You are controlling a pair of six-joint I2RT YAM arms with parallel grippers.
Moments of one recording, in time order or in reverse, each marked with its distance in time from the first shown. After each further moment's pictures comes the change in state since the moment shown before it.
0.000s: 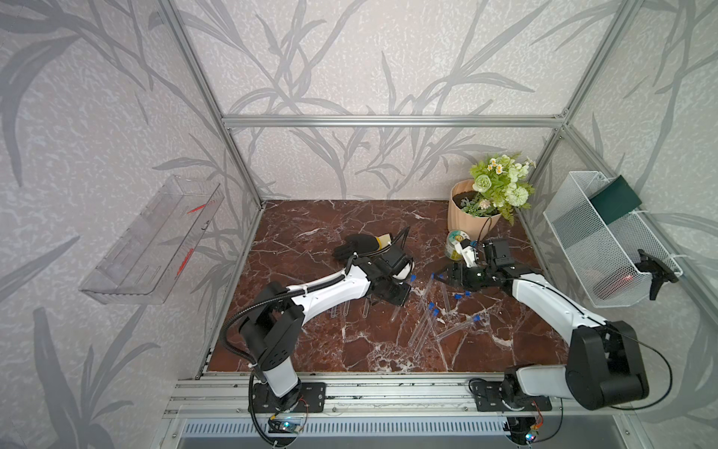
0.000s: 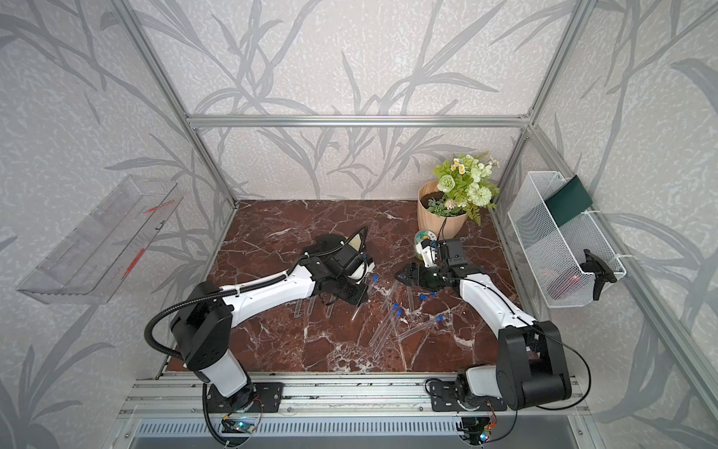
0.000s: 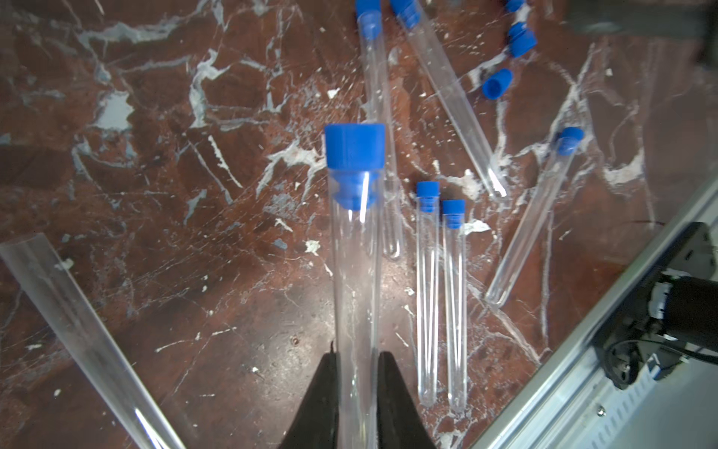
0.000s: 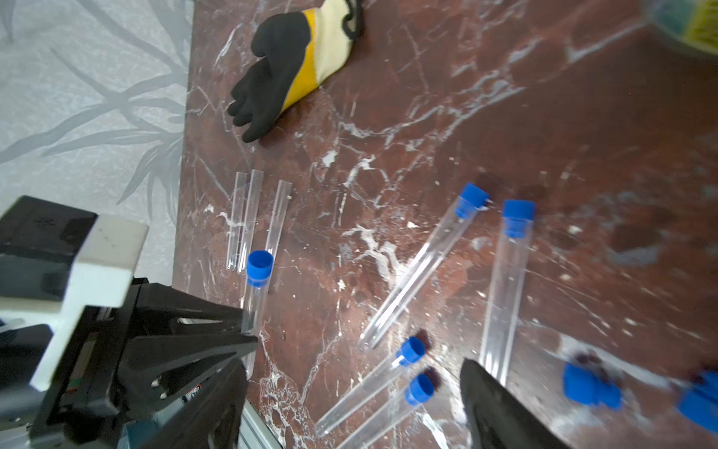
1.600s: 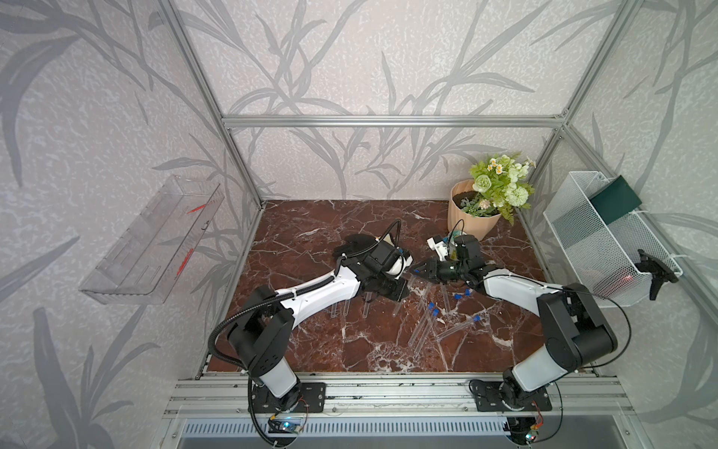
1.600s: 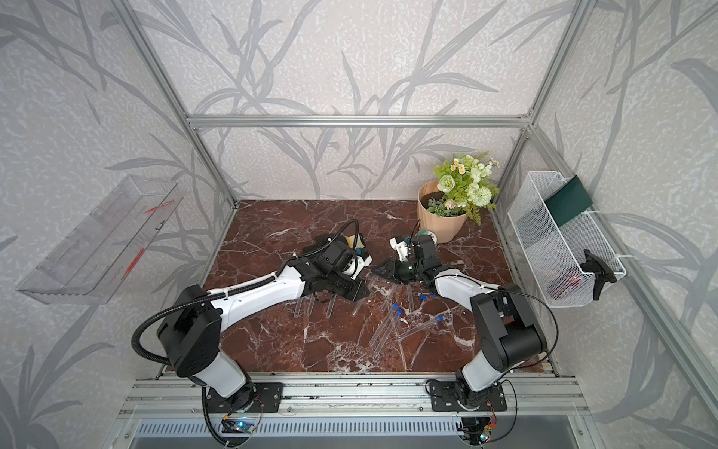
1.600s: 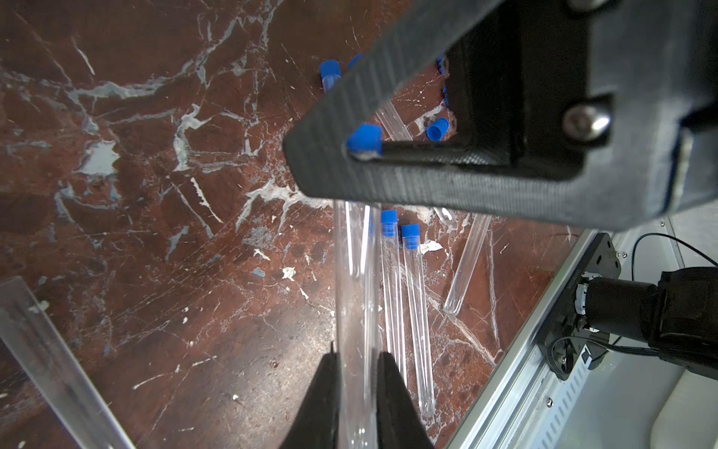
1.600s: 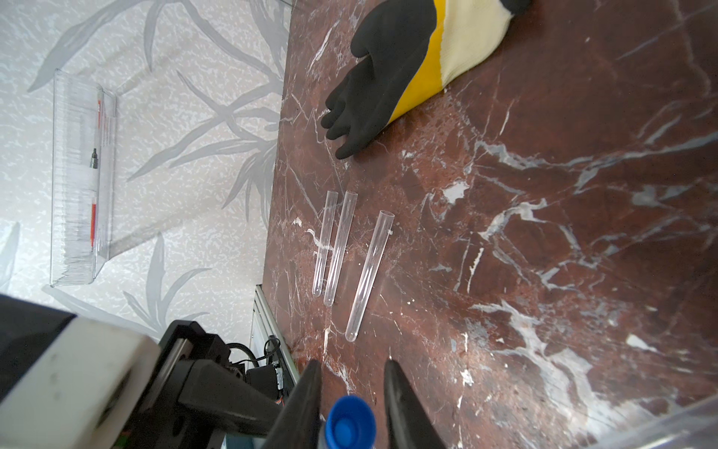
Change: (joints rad) left arm 0.053 -0.047 -0.061 0.111 0.107 0.003; right arm 0.135 0.219 -0.002 0.478 -0.115 0.348
